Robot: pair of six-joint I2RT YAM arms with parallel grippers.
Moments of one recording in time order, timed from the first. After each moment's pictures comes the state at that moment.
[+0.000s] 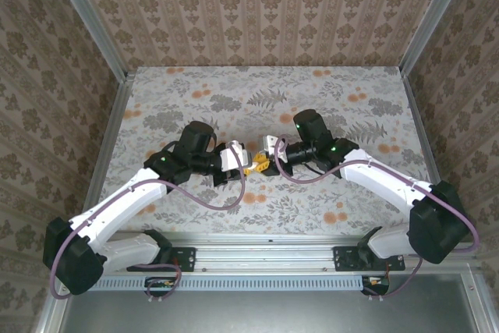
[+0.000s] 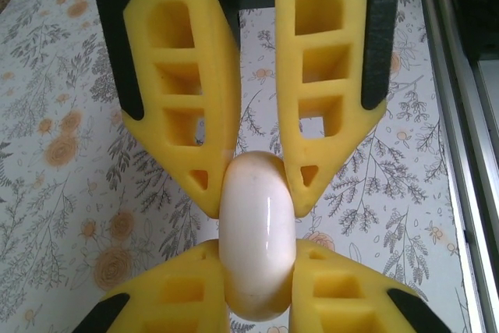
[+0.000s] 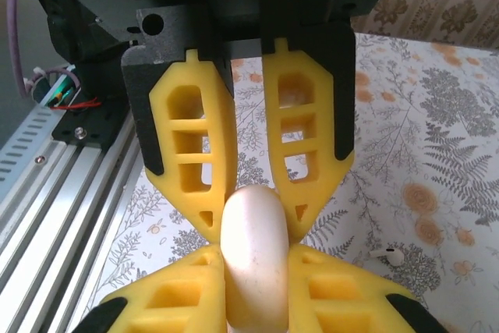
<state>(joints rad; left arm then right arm) -0.71 1.12 0.87 -0.46 0.56 0.65 0.60 1.36 0.95 -0.23 -0.82 -0.66</state>
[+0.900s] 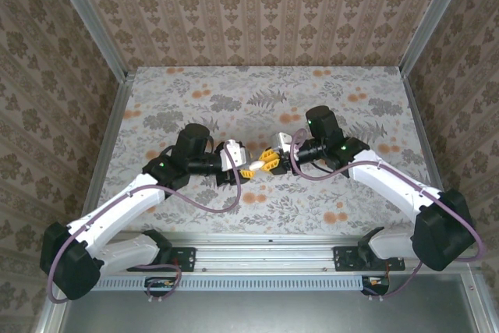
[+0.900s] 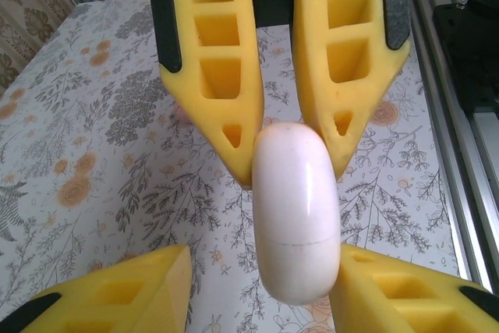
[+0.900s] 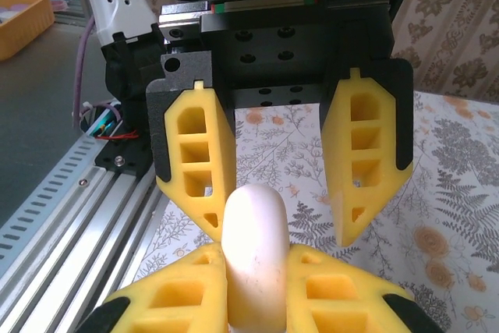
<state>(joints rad) -0.71 1.07 0.81 -0.30 0.61 0.57 0.52 1.31 0.92 -0.21 -1.02 -0.67</state>
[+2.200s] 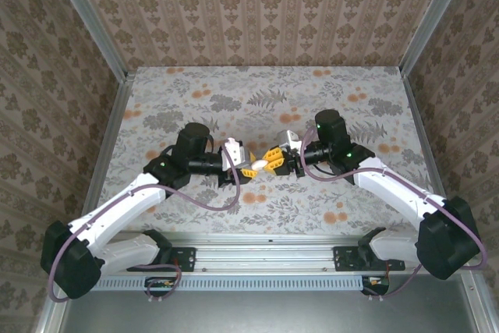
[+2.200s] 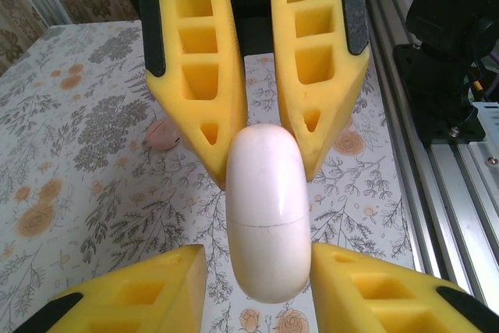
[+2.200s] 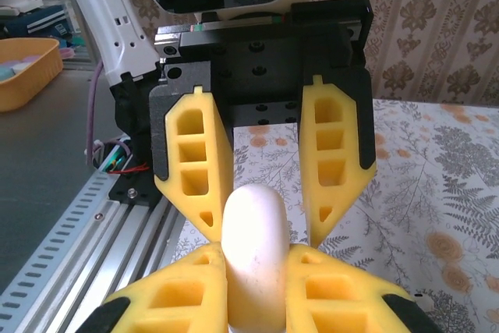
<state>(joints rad) -0.71 1.08 0.80 -0.25 0.72 0.51 0.48 1.25 0.82 -0.03 -1.07 -0.47</state>
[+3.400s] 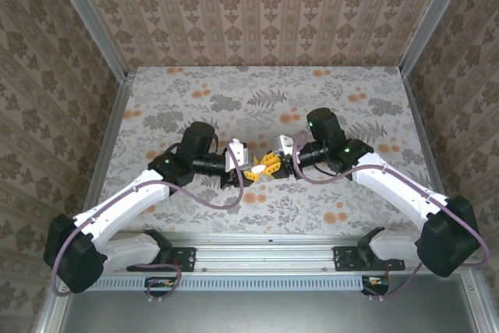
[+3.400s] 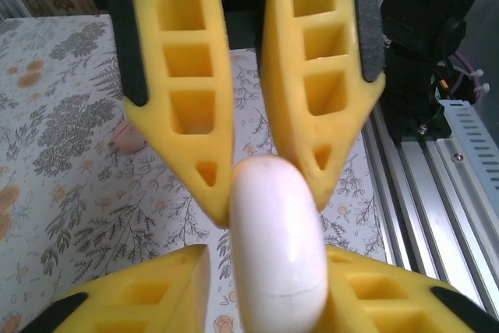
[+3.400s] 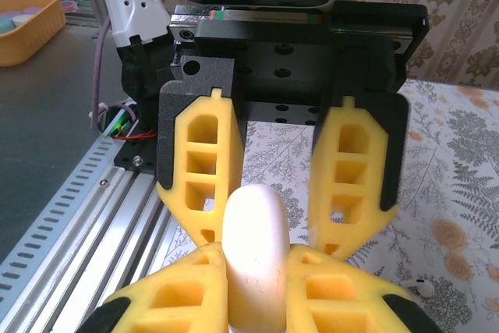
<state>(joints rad) -0.73 1.13 0.83 -0.28 0.76 0.52 0.54 1.26 0.93 -0.30 -1.00 -0.66</state>
